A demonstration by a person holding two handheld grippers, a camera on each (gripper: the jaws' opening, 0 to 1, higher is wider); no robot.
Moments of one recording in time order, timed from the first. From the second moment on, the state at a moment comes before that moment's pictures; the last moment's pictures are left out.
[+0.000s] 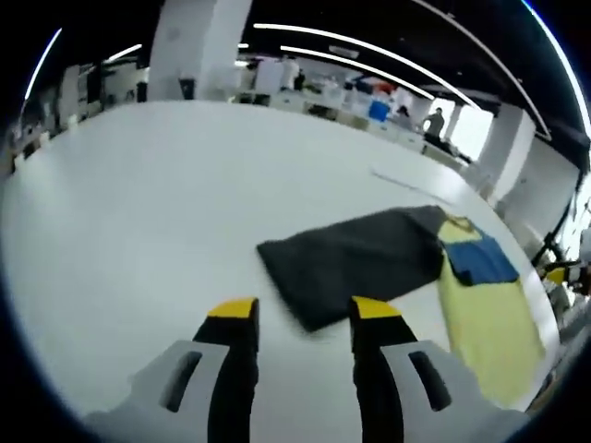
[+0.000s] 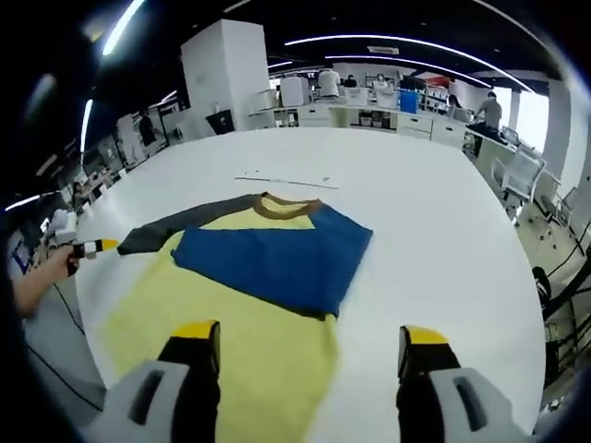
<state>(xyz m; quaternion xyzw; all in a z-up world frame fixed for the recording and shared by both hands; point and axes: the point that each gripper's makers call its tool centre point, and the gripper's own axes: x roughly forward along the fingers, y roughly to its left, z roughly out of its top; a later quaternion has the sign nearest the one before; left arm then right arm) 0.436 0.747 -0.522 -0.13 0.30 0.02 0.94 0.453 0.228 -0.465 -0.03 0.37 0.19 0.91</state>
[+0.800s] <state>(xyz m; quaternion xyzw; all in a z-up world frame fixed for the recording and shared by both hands) 0.437 0.748 -0.530 -0.14 0.32 0.06 0.94 0.433 0.223 -0.460 -0.04 0.36 0.17 0.91</state>
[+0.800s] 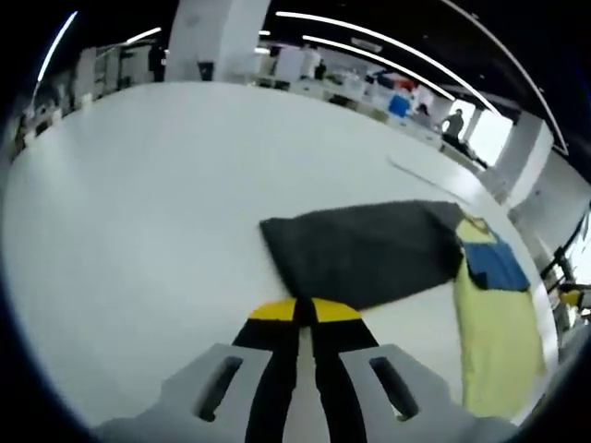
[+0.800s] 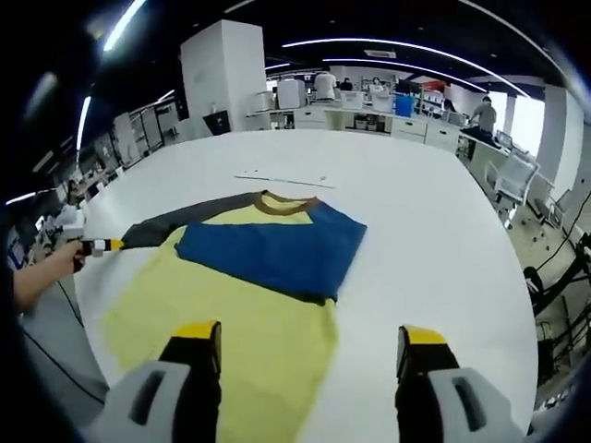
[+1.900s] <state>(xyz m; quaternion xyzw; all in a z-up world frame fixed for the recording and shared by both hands) 0.479 0.782 -0.522 -0.07 0.32 0.03 0.94 0.413 0.234 -0.453 -0.04 0.37 0.21 0.90</state>
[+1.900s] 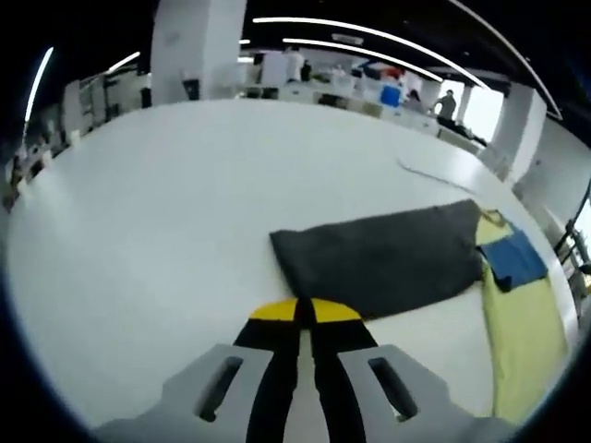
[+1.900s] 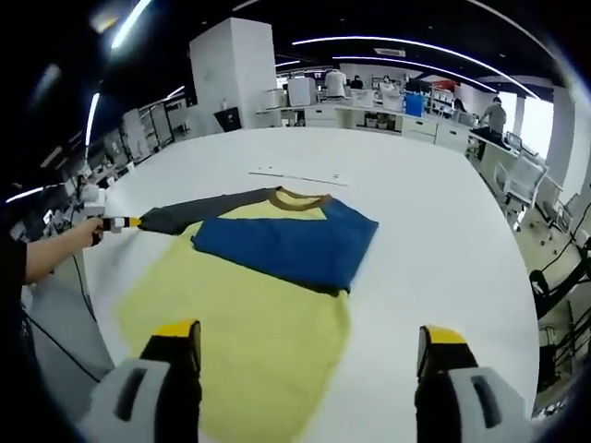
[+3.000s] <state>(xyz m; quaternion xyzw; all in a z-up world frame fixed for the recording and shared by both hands) 0.510 0.716 -0.430 -0.06 0.24 -0.06 0.97 0.386 0.262 -0.413 -0.06 0.33 0.28 0.90</state>
